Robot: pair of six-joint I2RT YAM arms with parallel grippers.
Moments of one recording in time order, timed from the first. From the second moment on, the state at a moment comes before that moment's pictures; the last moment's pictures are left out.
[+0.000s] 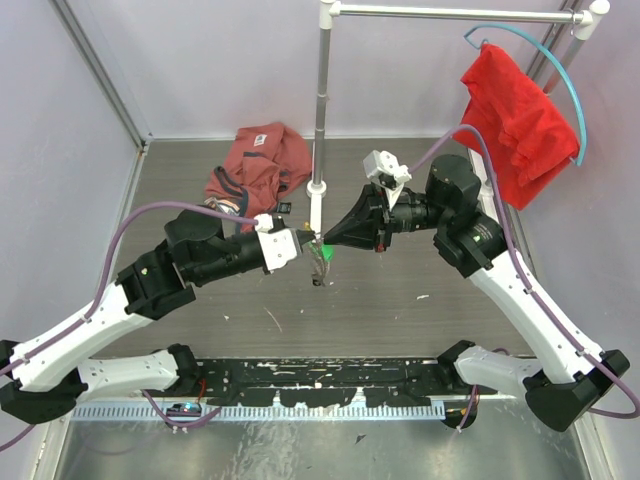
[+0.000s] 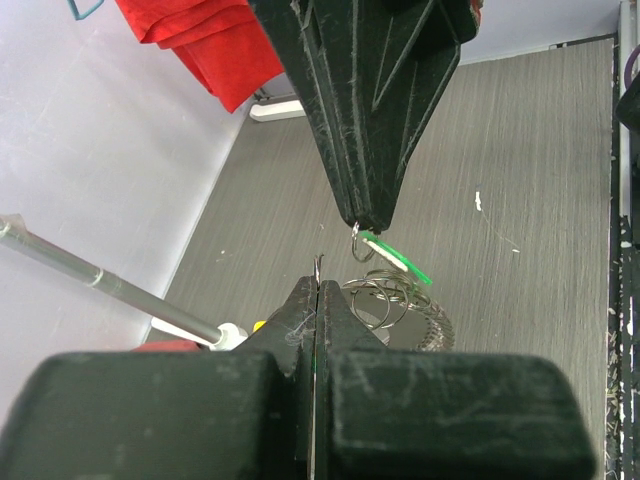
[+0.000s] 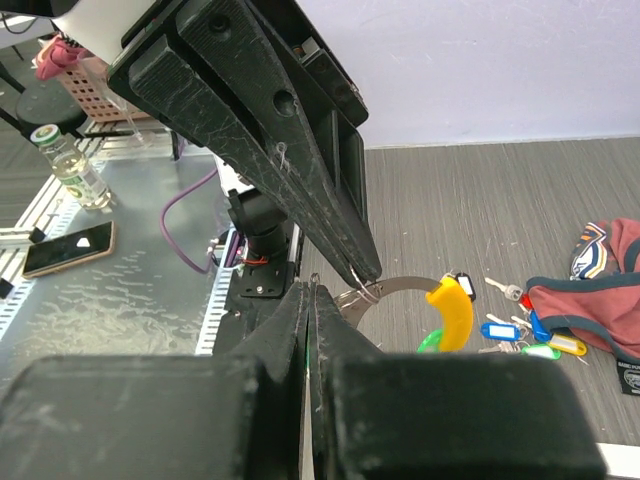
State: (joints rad) left arm -1.05 0.98 1.22 -0.36 0.14 0.50; right arm 0.57 1.09 1.26 -0.21 -1.09 0.06
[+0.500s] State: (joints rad) left arm -1.05 0.98 1.22 -0.36 0.16 0.50; right arm 0.57 1.09 1.26 -0.21 -1.03 0.06
